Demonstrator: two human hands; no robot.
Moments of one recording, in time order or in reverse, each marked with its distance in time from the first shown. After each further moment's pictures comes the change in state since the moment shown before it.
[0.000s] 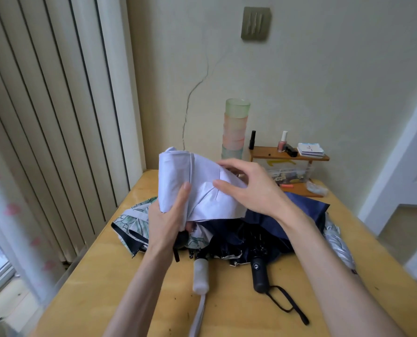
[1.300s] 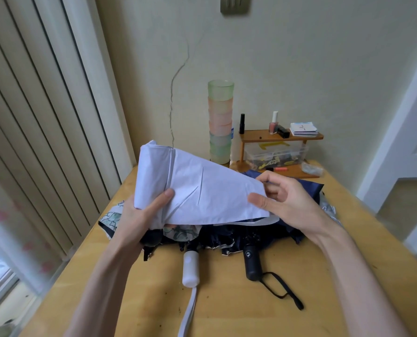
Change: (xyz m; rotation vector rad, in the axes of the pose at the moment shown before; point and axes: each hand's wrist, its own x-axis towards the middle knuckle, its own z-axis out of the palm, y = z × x) left_hand 0.019 -0.006 -0.034 0.118 -0.224 0.041; right_hand -0.082 0.051 -0.036 0.503 -0.012 0.202
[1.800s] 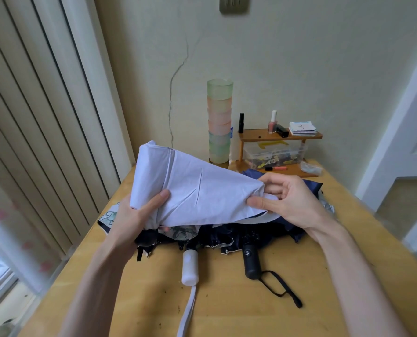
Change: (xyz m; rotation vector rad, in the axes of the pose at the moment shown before) left_hand -0.001 0.004 -0.007 -0.018 -0.044 -0.010; right_hand 0.003 0.005 -0.004 -0.056 0.059 0.008
